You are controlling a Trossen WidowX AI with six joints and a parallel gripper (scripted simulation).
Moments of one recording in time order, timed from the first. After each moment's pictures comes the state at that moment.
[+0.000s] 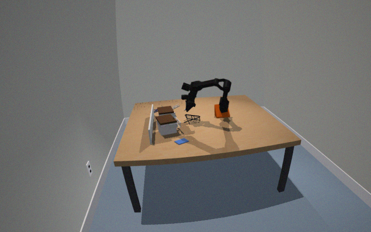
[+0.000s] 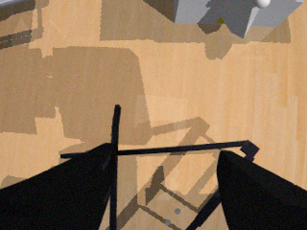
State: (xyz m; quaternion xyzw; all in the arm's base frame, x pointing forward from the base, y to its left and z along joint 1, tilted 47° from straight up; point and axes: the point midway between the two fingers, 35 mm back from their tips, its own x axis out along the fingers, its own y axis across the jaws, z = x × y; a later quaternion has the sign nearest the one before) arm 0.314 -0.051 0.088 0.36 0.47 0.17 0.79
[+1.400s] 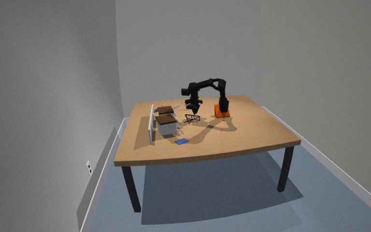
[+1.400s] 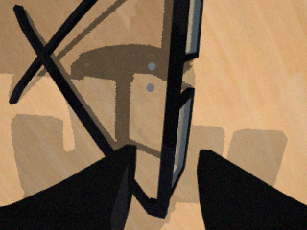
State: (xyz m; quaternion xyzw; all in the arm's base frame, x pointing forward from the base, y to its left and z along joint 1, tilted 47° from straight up) arm 0.260 -0.021 0.061 0.50 0.67 0.04 0.55
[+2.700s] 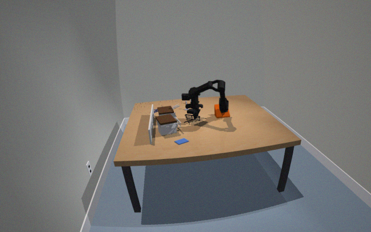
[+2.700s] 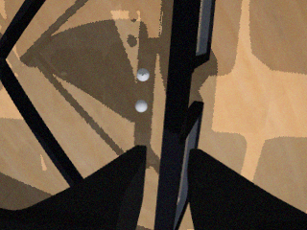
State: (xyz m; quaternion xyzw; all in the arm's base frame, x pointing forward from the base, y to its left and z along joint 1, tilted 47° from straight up) arm 0.262 0.007 0.035 0.51 0.67 0.04 0.54
